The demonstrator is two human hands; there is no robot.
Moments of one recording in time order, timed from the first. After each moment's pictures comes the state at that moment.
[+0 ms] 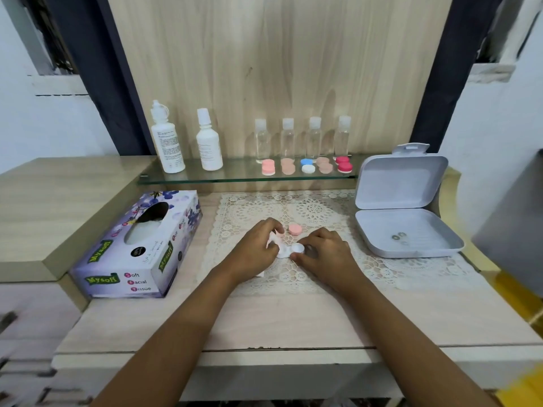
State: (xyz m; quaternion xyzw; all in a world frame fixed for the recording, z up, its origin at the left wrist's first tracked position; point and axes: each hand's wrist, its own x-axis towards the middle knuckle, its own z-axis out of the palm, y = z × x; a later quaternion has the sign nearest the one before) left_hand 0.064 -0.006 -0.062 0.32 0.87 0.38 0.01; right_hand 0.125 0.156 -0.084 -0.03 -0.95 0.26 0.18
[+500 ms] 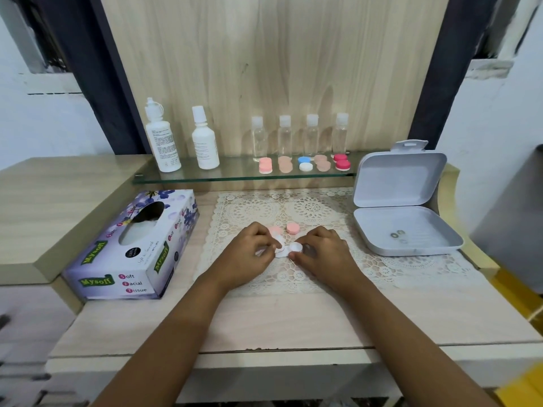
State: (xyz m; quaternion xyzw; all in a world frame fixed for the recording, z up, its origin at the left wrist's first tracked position) left_hand 0.060 -0.018 -0.076 0.37 0.86 0.35 -0.07; right_hand 0.125 0.156 -0.082 -0.04 -0.95 0.27 0.18
